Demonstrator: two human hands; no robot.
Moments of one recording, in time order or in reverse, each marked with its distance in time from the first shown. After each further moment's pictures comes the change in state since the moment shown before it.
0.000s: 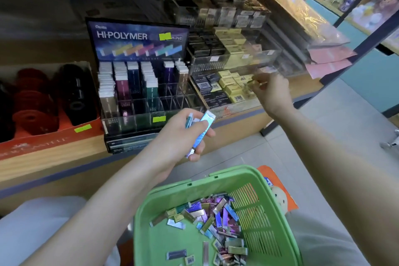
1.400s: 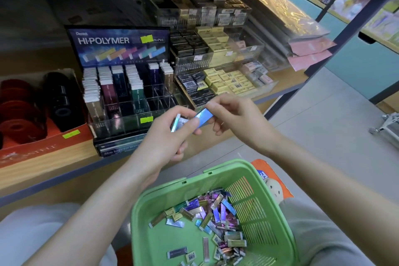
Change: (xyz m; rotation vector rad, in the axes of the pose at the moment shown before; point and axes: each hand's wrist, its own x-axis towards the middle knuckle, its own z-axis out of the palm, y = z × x) left_hand -0.001 -0.008 0.001 0.000 -0.002 0.125; right_hand -0.105 -0.072 -0.034 0.663 -0.454 -0.105
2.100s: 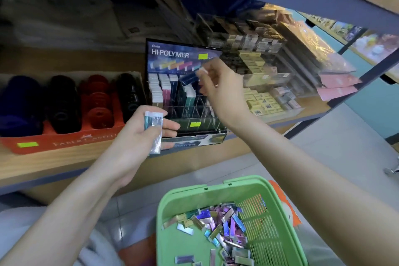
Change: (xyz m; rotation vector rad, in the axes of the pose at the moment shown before) left_hand -0.050 0.010 -0.097 -0.066 0.251 0.068; right_hand 0.077 -0.058 0.085 -0.318 0.304 -0.331
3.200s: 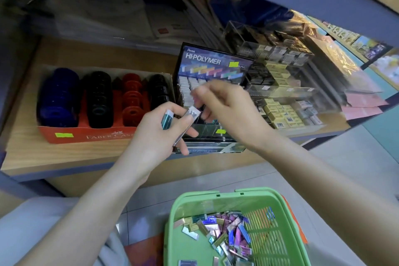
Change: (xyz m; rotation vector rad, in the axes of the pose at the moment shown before) left_hand -0.002 0.009 -0.020 0.096 0.063 0.098; right_hand -0.019 -0.056 0.009 0.132 -0.414 0.095
